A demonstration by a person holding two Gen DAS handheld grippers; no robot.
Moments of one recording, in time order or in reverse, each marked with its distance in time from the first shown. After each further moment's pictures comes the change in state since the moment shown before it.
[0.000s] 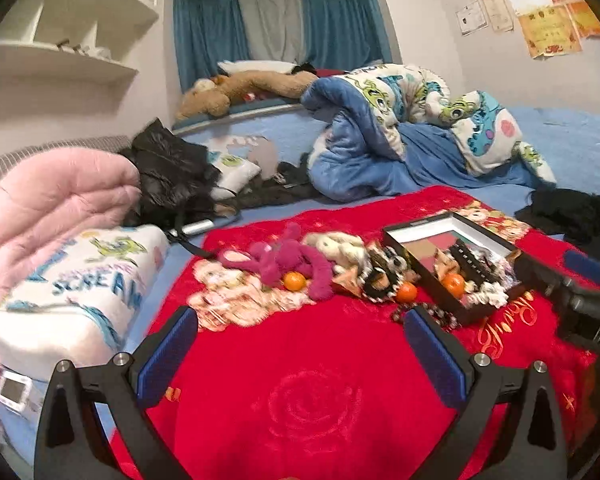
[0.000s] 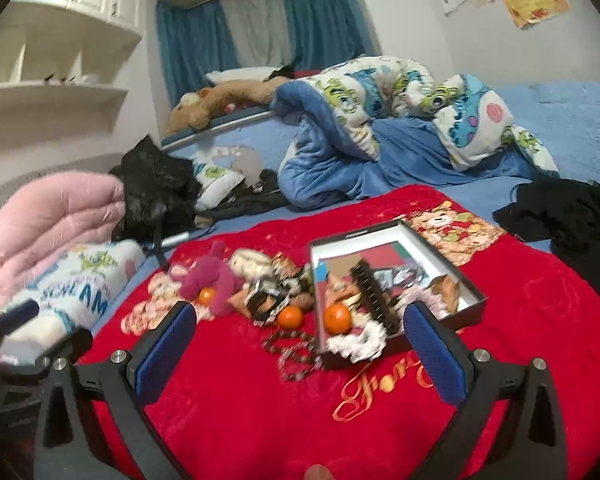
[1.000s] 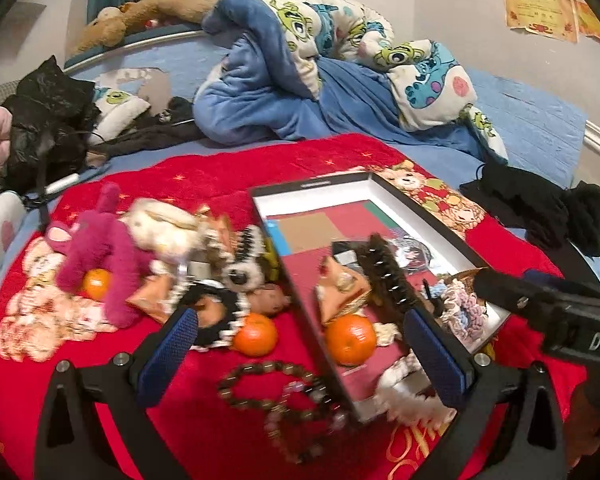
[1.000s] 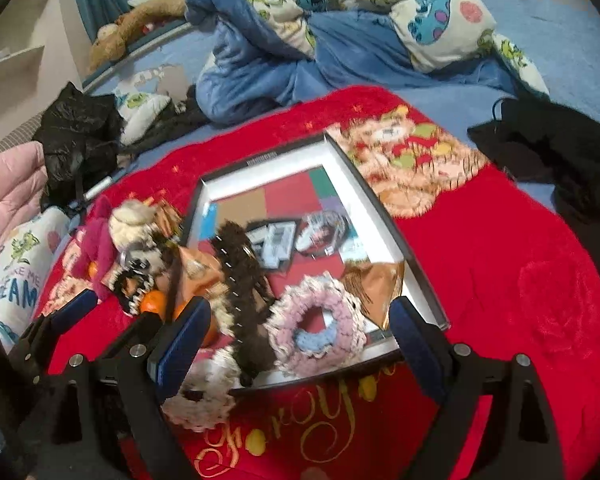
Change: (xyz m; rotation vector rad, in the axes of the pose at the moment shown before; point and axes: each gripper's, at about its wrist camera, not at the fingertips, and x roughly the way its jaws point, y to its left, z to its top) left arm 0.201 -0.144 0.044 -0.025 0.233 -0.307; right arm 0.140 -0.132 0.032 0.112 0.365 -0.137
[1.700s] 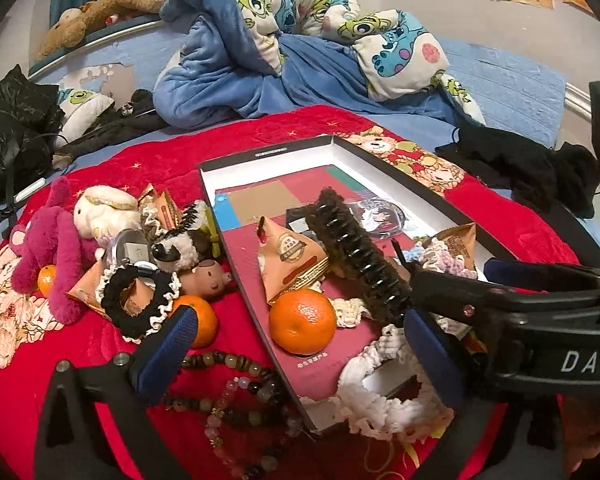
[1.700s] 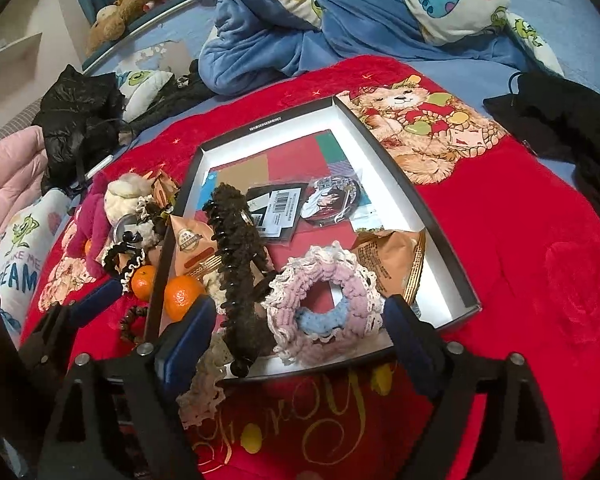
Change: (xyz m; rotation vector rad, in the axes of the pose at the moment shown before) left arm 0.044 -0.036 -0.021 0.082 0.057 -0.083; right arm 0.032 -0.003 -0.011 -0.005 0.108 0.025
